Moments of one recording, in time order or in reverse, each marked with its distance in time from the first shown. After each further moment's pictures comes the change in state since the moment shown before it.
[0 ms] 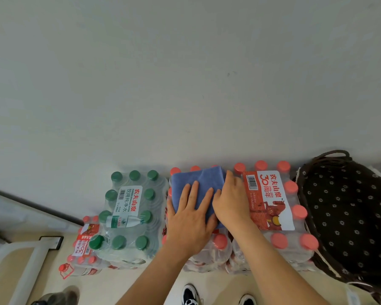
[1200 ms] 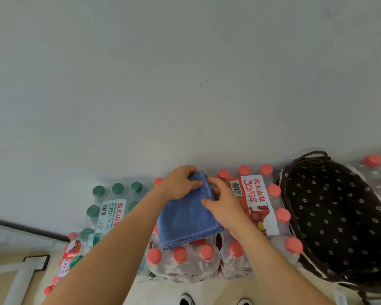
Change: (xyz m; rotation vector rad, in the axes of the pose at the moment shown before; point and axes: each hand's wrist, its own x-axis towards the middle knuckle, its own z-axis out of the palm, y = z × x) left_hand 0.127 -0.010 -0.048 -0.583 -0.335 0.010; right_hand 0.009 0.023 -0.025 0.763 -0.287 0.084
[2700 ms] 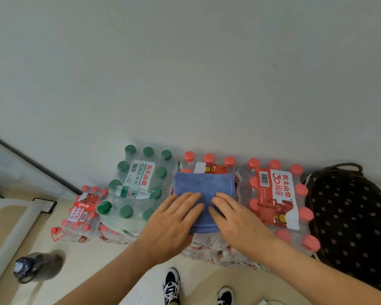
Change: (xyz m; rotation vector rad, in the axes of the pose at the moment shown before) left_hand -0.178 -0.071 0.059 0.705 0.342 0.360; right_hand -0.055 0.033 0.013 -1.455 -0.206 -1.113
